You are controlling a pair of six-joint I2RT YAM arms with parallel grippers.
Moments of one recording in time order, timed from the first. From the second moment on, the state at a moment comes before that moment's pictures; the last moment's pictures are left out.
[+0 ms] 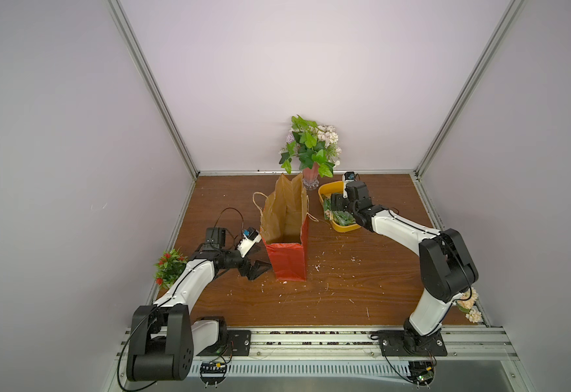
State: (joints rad) left arm 0.02 1.19 0.56 -0.42 0.92 0.64; right arm 0.42 1.80 1.25 -0.03 0.25 0.24
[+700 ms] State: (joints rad) left arm 0.22 1.21 0.47 0.06 0.84 0.20; right arm 0.49 1.97 1.38 -0.07 0.55 0.26
